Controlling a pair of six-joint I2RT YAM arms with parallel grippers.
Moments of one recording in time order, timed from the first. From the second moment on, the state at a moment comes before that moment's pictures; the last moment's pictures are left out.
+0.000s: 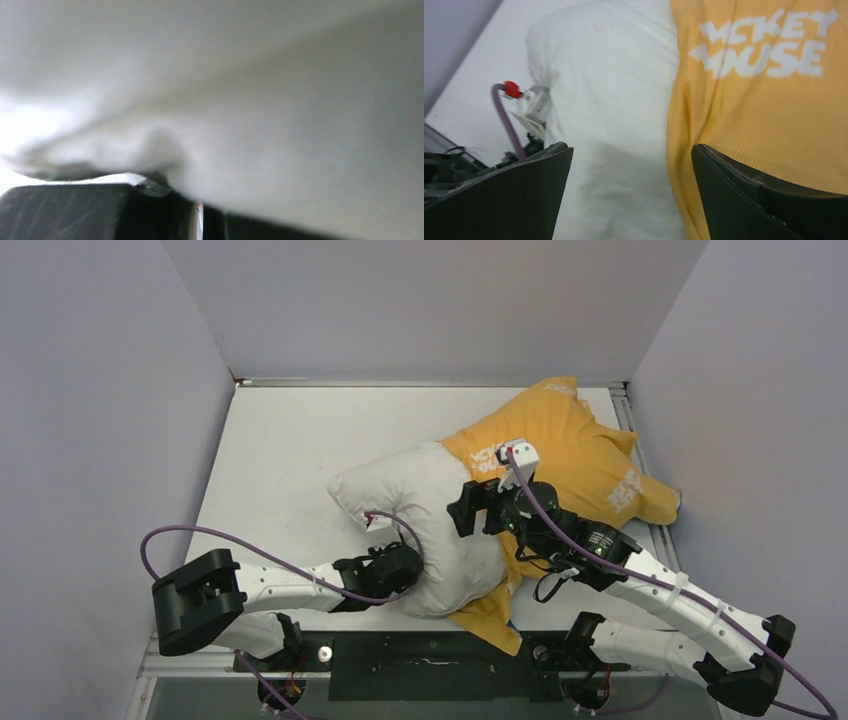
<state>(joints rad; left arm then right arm) -1.18 1.36 0.54 -0.04 -0.63 -1.19 0.95 0.93 0.96 -0.40 0.24 0.44</state>
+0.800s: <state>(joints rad) -1.18 1.36 0.56 0.02 -0.62 -1.19 0.96 0.91 0.97 -0.79 0.51 0.47</state>
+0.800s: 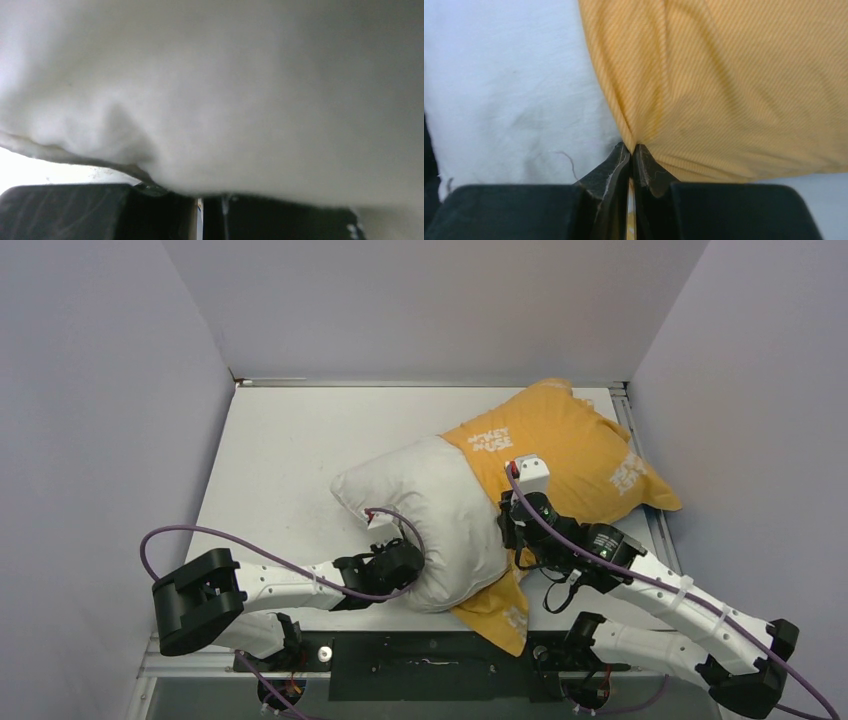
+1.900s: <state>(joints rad) -1.17 1.39 0.56 0.04 -0.64 -1.16 1.02 1.03 1.20 -0.59 0.17 0.41</state>
